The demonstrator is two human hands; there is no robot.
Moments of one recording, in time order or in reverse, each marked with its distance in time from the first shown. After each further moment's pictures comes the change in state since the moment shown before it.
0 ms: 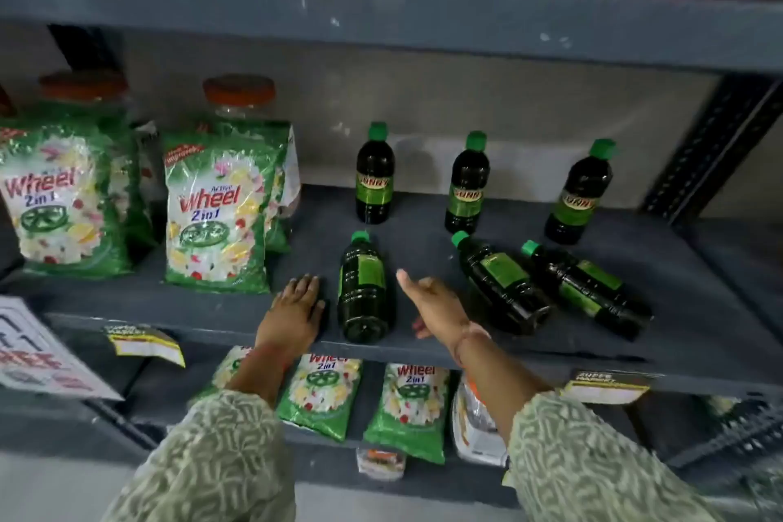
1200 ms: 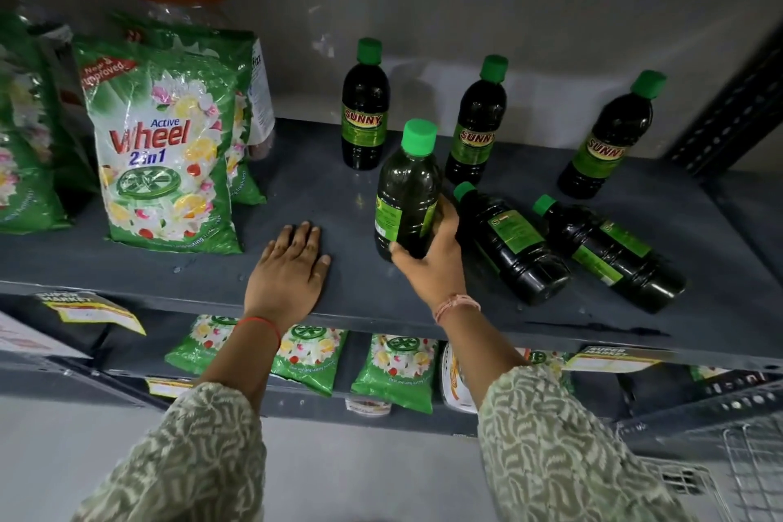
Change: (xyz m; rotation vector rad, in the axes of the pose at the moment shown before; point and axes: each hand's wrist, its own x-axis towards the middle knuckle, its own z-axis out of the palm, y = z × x) left_hand 0.019 0.015 0.017 0.130 0.036 0.013; right_hand 0.042 0.025 0.013 0.016 0.313 -0.418
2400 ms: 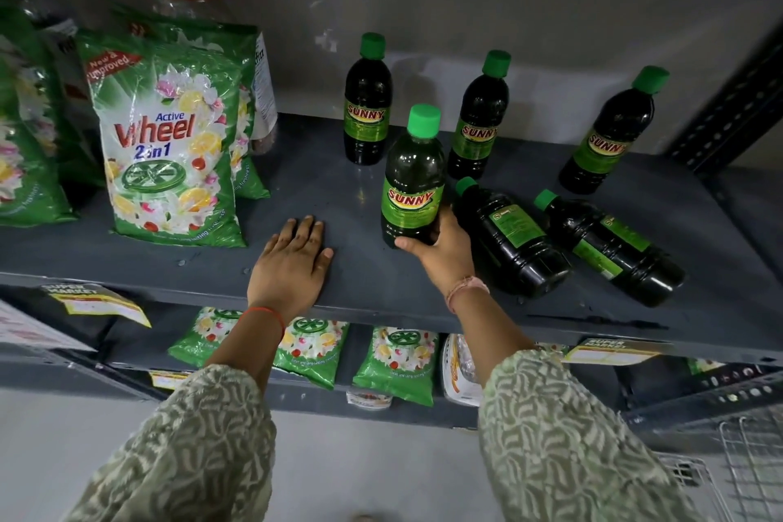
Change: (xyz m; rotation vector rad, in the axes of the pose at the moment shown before) left_hand -0.002 -0.001 -0.003 -0.012 0.004 0.009; right_hand 0.013 0.003 -0.010 -0.029 -0.093 0.130
